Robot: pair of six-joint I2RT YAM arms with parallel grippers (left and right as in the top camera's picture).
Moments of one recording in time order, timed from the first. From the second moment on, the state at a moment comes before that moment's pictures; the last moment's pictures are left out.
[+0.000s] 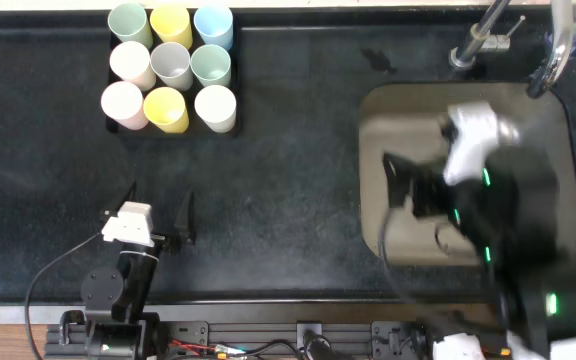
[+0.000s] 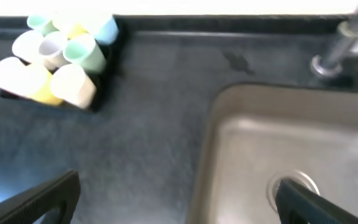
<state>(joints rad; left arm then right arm) -0.02 0.02 0.01 -0.06 0.16 -0.05 0.19 0.83 1.14 -0.95 -0.14 0.14</state>
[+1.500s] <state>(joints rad) -0.02 0.02 0.01 -0.06 0.16 -0.05 0.15 0.01 0.06 -0.01 0.07 0.17</state>
